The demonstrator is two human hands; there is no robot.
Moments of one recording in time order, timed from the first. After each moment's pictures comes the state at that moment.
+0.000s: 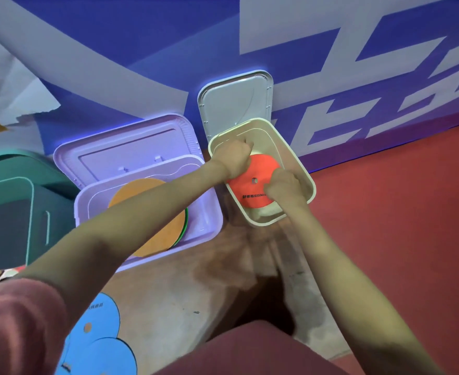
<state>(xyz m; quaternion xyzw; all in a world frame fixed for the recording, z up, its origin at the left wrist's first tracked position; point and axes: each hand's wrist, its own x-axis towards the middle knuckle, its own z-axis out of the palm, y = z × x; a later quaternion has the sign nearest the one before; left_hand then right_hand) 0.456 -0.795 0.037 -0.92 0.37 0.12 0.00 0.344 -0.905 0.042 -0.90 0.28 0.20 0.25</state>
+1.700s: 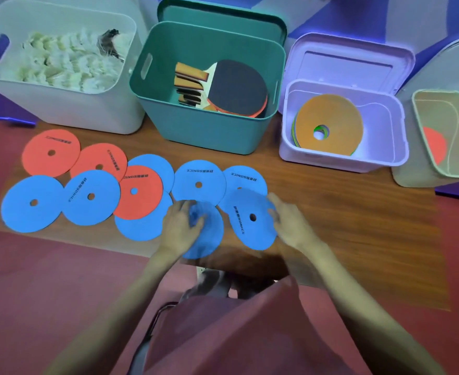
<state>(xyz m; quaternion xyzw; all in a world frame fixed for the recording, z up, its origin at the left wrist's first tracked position) 0.060 -0.256 -0.037 -0.93 -0.12 0.09 -0.32 0.117 -0.512 0.020 -0.91 -0.13 0.20 0.33</state>
